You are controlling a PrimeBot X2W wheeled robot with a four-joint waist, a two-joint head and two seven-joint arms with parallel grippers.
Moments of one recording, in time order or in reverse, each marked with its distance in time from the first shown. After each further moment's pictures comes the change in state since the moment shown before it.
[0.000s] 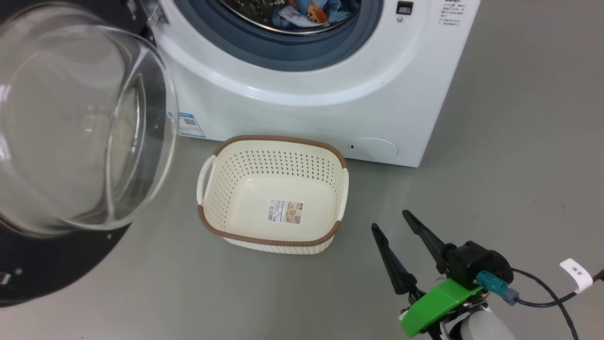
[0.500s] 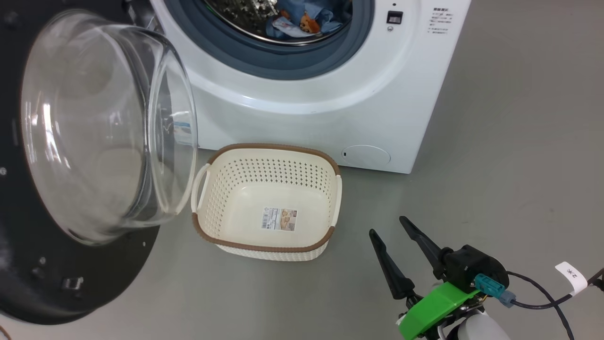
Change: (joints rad) left arm 0.164 -0.149 0.003 -0.285 -0.115 0.000 0.315; right arm 0.001 0.000 0.014 0.032 0.024 0.000 -0.009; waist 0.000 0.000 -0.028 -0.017
